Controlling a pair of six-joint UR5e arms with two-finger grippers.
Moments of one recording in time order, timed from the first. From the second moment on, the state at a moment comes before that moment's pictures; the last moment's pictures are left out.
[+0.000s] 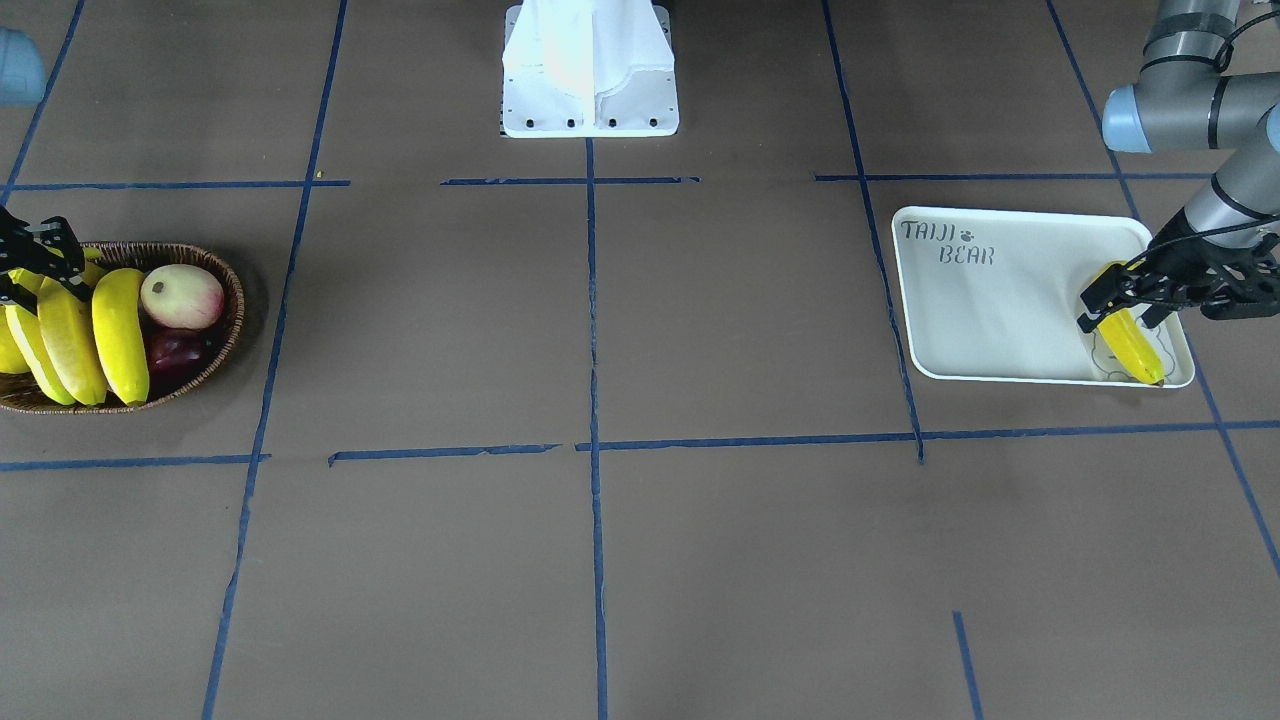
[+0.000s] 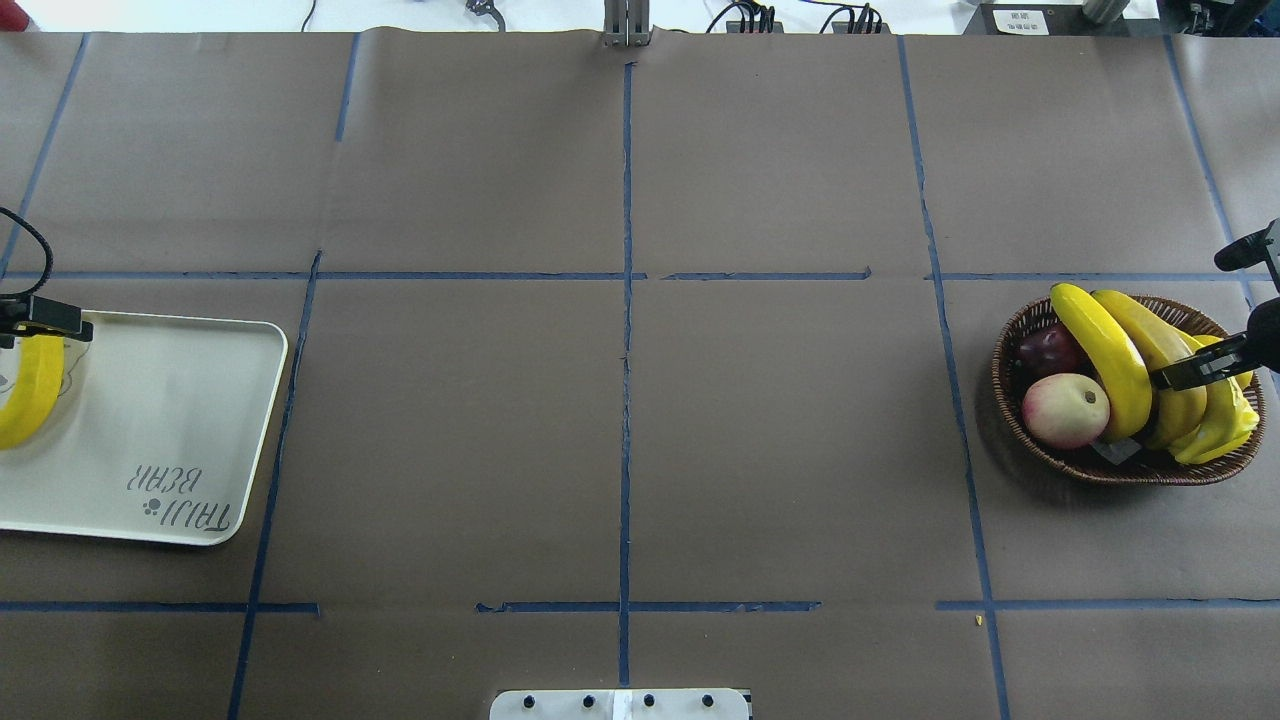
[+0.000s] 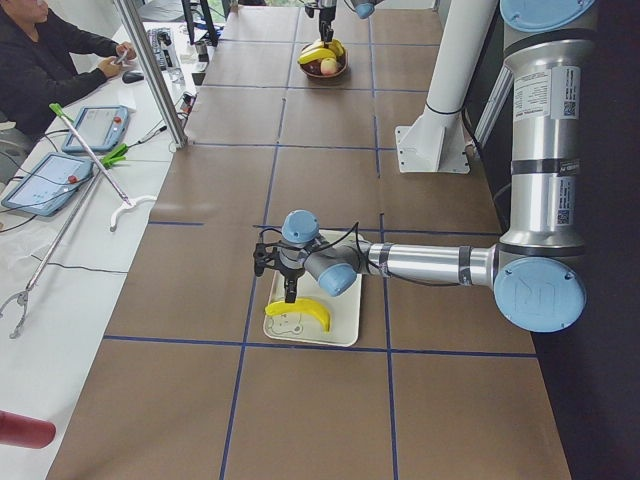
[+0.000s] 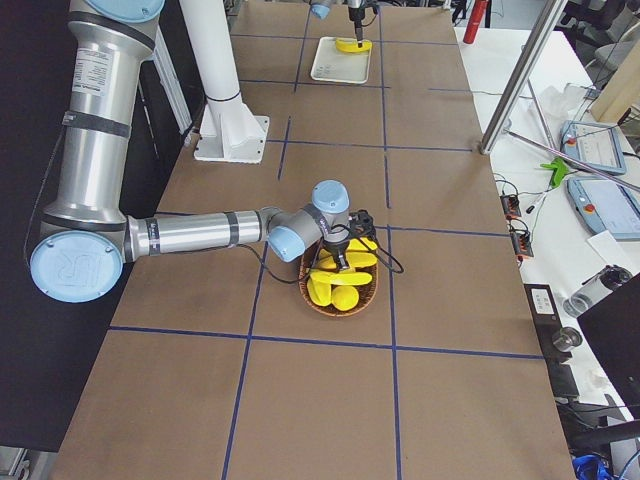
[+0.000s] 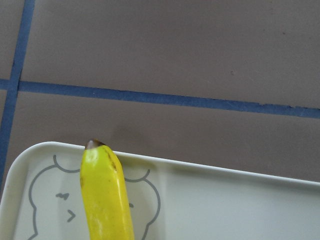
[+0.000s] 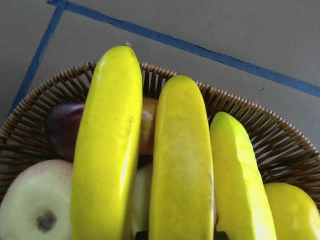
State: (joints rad) left arm -1.06 -1.50 -1.57 -2.32 -2.15 -0.88; right arm 1.04 -1.76 1.80 -1.02 2.20 0.41
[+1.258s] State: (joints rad) left arm -1.06 -1.51 -1.57 -2.32 -2.15 -0.89; right arm 1.30 -1.75 1.94 -1.02 2.45 0.44
